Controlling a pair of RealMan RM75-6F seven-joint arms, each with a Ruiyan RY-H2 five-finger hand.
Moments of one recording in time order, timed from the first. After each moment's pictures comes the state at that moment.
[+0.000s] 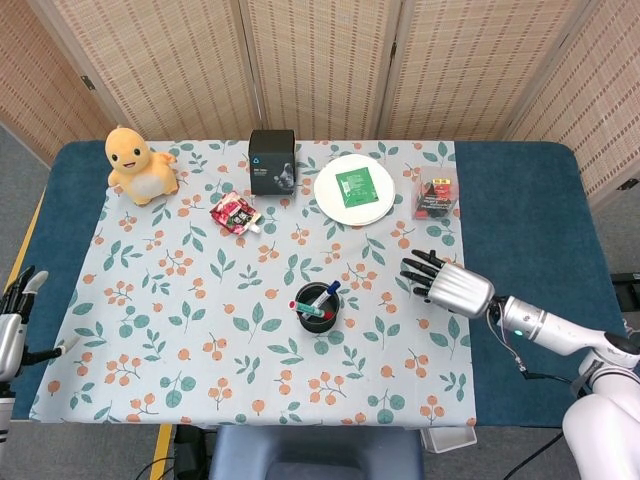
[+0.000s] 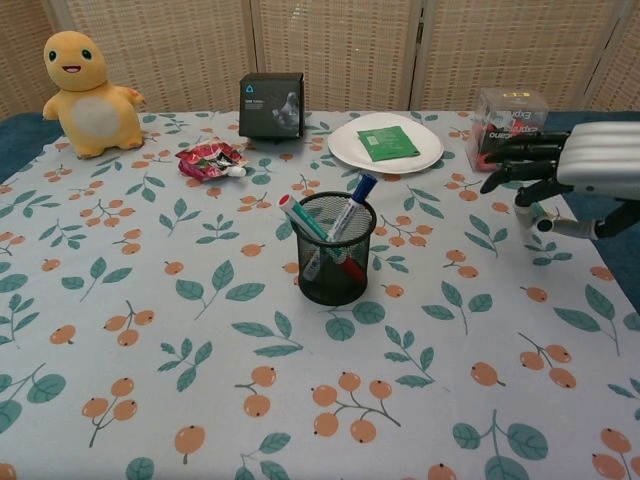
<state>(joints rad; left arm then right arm) -0.17 -1.27 -0.11 -1.25 1.44 1.44 -0.37 0.71 -1.66 -0.30 -0.21 -1.91 1.51 0.59</state>
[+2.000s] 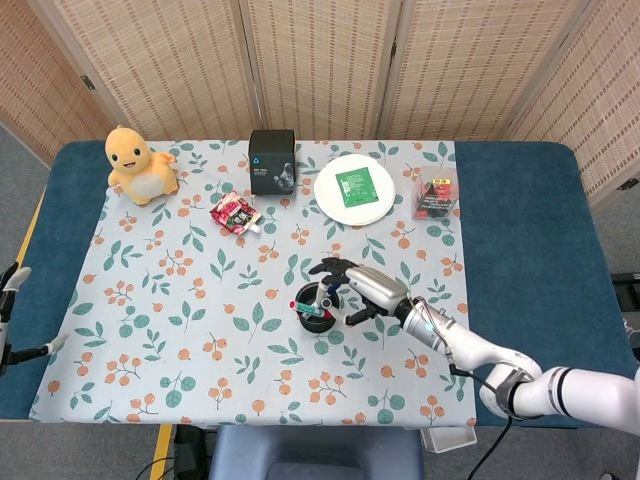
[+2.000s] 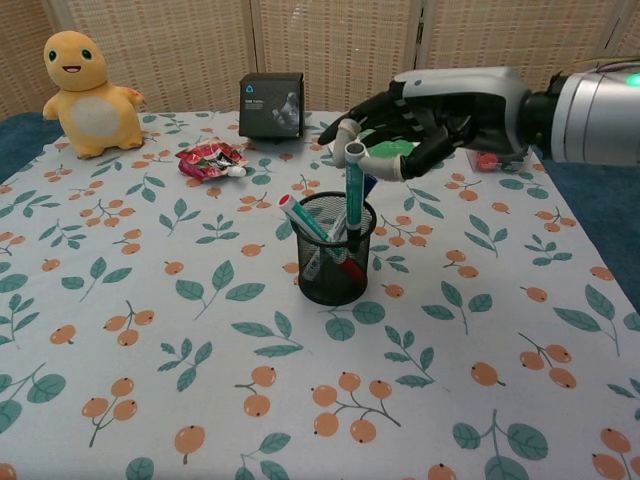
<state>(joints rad) -0.16 -1.23 -0.12 -1.23 1.44 1.45 -0.53 0.95 -1.29 0.06 -1.58 -1.45 0.79 0.75</state>
